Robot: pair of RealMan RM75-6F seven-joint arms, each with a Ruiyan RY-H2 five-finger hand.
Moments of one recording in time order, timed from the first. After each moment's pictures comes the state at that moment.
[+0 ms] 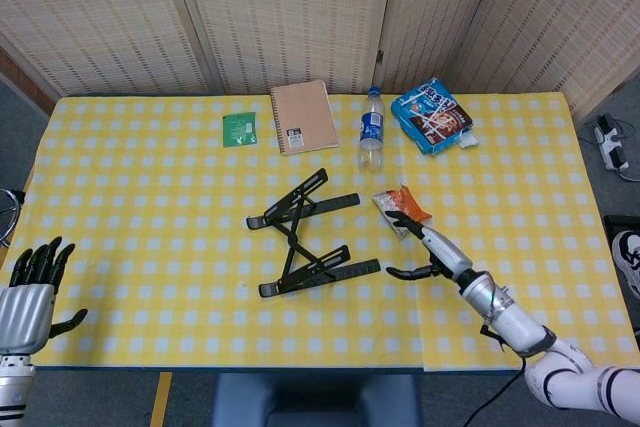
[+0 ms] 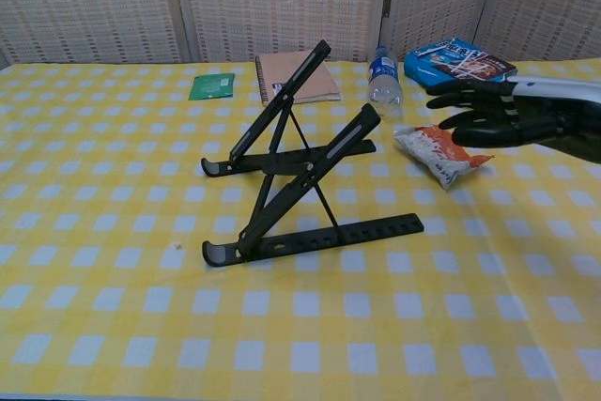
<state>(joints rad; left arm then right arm) -0.11 -1.19 -0.05 -1.57 1.44 1.47 0.18 0.61 -1.31 0.12 -1.50 -1.50 0.82 0.90</state>
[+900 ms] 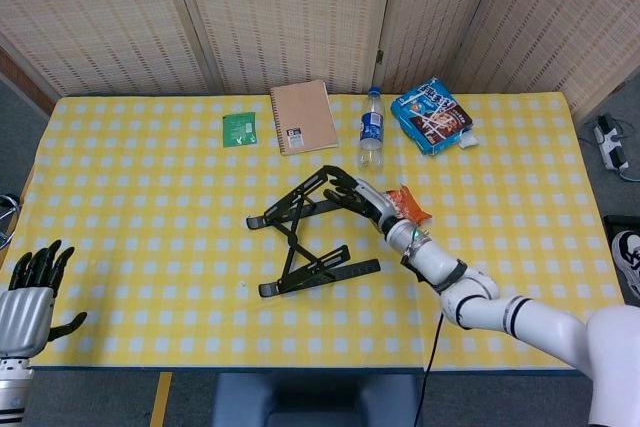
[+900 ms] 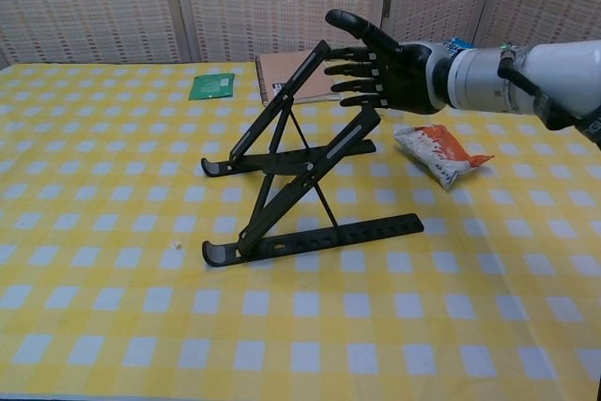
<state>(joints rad) -0.10 -1.19 -0.04 -1.57 1.45 1.46 0.16 0.93 -1.56 0.36 -1.21 -1.30 0.44 1.24</state>
